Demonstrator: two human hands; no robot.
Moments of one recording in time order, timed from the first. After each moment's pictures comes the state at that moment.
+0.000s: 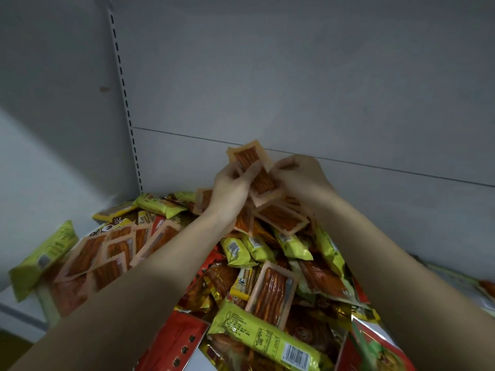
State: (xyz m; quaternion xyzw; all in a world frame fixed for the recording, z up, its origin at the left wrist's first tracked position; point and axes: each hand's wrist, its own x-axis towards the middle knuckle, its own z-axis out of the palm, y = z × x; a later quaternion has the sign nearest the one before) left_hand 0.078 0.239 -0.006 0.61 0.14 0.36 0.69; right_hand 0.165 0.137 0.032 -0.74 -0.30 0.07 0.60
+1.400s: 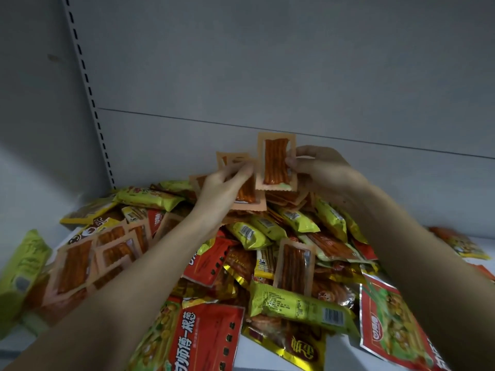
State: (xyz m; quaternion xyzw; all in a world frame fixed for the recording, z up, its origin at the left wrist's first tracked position) left_hand 0.039 0.288 -0.038 0.68 0.07 0.23 0.70; right_hand 0.131 0.123 0.027 -0.72 -0.23 0.14 0.64
